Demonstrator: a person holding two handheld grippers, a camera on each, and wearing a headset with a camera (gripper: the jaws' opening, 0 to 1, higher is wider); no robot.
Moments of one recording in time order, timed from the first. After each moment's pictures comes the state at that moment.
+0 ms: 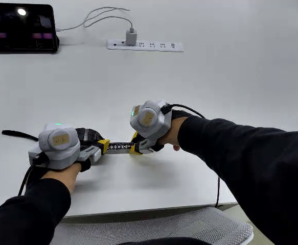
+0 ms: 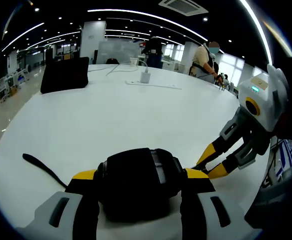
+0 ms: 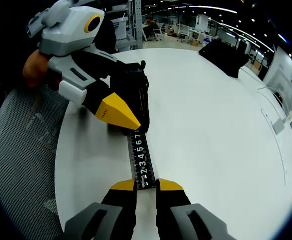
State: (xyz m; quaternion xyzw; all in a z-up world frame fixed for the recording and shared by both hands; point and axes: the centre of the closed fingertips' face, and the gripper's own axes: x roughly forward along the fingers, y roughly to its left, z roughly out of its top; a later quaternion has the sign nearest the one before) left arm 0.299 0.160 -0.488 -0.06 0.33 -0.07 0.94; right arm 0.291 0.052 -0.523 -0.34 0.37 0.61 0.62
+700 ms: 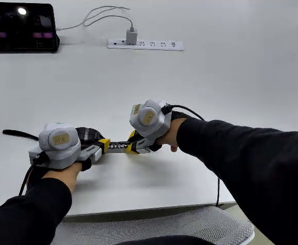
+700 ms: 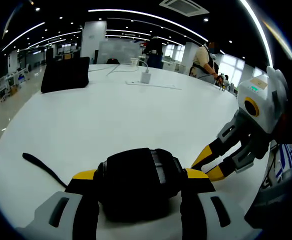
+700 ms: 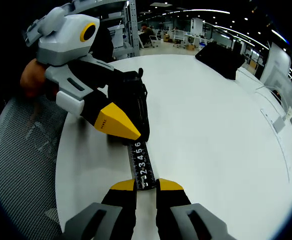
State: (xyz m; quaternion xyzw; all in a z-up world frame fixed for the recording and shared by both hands) left arm 0.298 0.160 -0.487 -0.06 0.33 -0.07 0.94; right arm 0.289 0.064 -0.522 -0.30 0.36 0.61 0.64
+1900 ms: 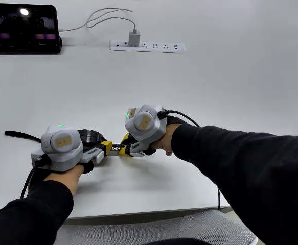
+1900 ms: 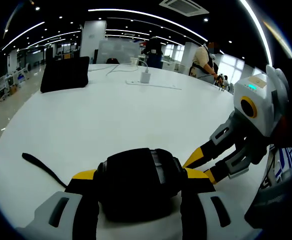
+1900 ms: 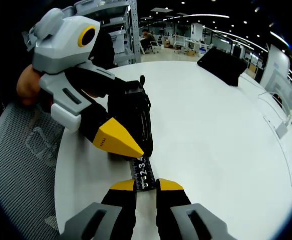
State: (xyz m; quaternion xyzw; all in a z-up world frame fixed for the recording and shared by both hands) left arm 0.300 0.161 -0.489 -0.06 0.33 -0.07 0.94; right arm 0.288 0.089 -0.521 -0.28 0.34 0.62 0.64
